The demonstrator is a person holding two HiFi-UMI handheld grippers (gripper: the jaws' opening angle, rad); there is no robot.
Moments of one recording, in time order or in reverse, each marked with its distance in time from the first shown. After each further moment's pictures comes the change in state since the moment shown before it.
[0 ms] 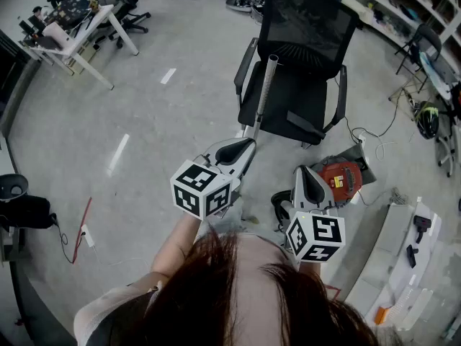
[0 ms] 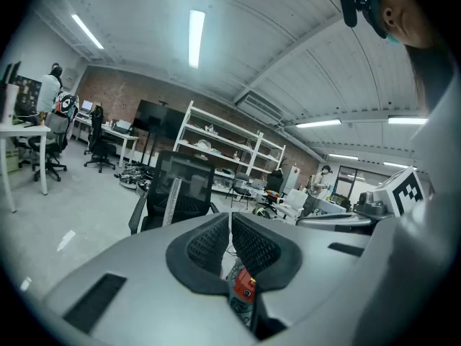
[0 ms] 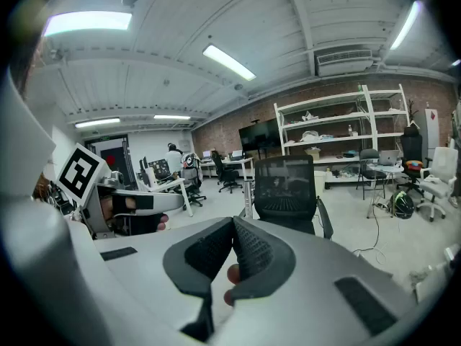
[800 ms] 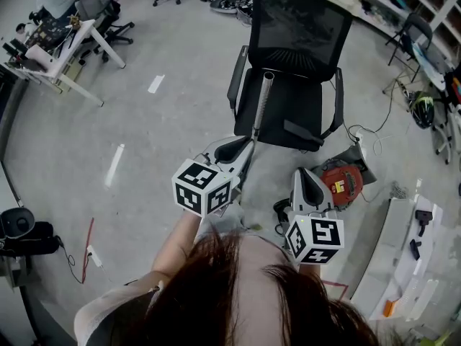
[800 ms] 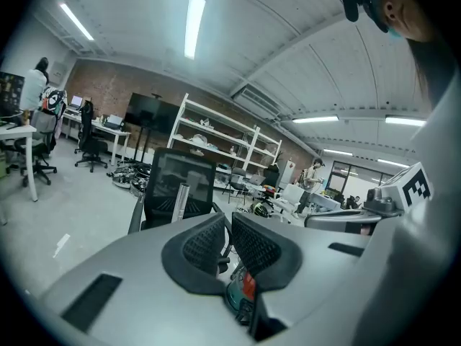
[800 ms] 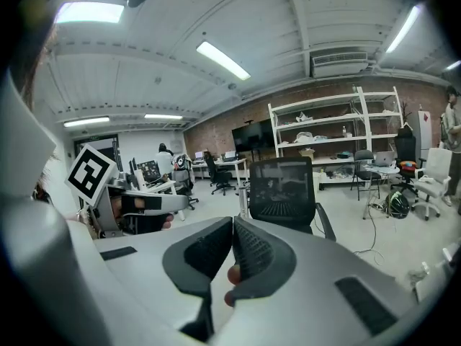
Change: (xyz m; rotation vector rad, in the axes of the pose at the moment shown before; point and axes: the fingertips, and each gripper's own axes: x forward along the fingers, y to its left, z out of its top) left arm 0.057 0.077 0.043 0.026 0.052 -0.046; right arm 0.079 -0.001 0.040 0.018 -0.008 -0.057
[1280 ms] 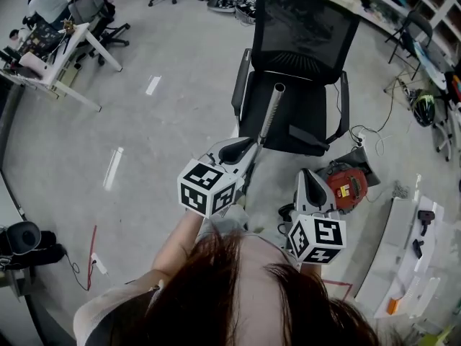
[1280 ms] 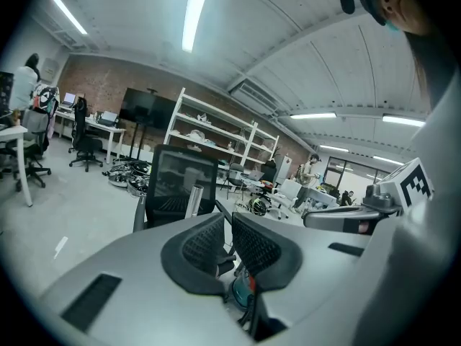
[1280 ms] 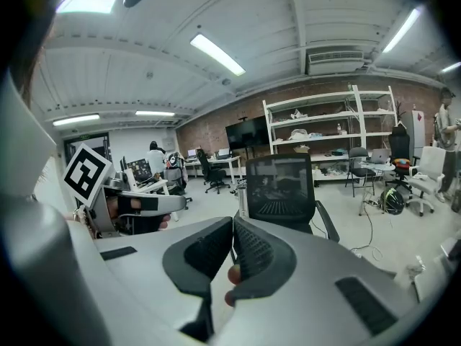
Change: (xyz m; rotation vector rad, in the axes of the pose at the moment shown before) left arm 0.020 0.061 0.015 0.017 0.043 -0.037; right arm 0.062 0.013 0.012 0.027 0.023 -0.054
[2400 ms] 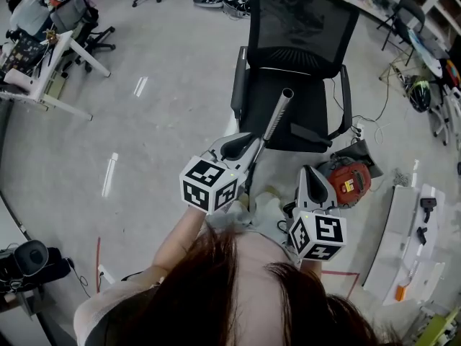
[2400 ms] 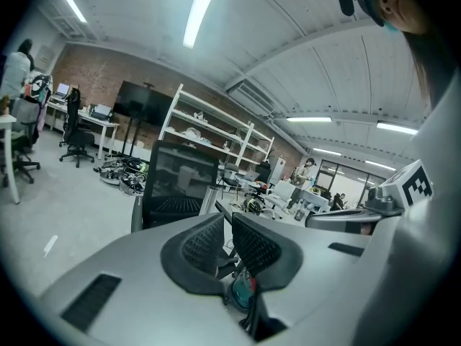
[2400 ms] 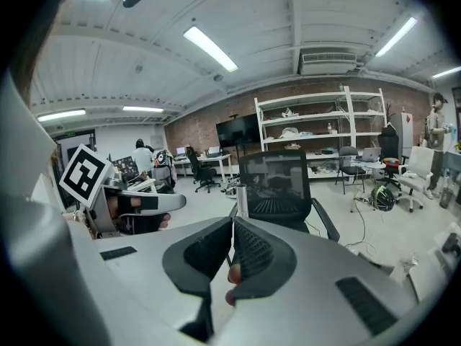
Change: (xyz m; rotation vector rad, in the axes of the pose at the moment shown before) left arm 0.026 0.063 0.007 -0.009 0.006 -0.071; right arm 0.058 0.015 0.001 0.026 0.009 -0.092
